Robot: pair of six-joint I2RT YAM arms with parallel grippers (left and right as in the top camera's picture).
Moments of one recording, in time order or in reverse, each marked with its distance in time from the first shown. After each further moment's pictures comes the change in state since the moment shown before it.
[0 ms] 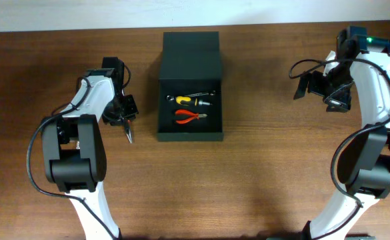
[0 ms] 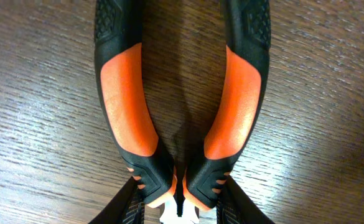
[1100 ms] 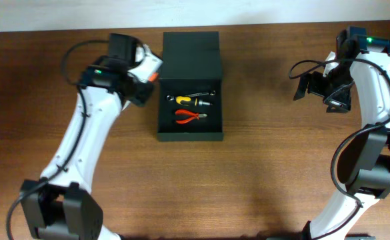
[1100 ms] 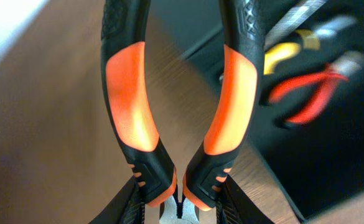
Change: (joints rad) left arm -0.233 -0.434 0.005 0.071 -0.026 0.877; right arm 0.000 0.000 0.000 -0.017 0.000 0.000
